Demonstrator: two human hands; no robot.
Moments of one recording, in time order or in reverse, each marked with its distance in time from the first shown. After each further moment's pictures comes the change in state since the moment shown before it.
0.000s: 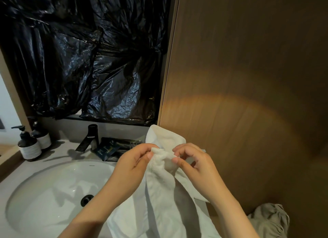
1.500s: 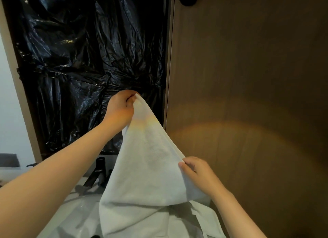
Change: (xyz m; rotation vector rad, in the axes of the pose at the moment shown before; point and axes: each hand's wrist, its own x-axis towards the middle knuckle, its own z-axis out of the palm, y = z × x) left_hand 0.161 0.094 -0.084 0.490 0.433 0.265; right_hand 0.072 0.034 -0.012 -0.192 -0.055 -0.004
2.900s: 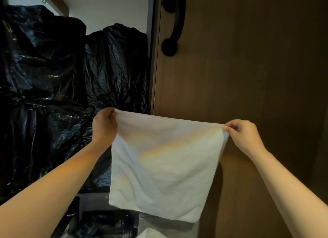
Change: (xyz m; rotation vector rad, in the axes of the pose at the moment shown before) left_hand 0.063 -0.005 0.009 -0.034 0.223 -0.035; right_hand 0.050 -0.023 -0.226 -0.301 0.679 0.126
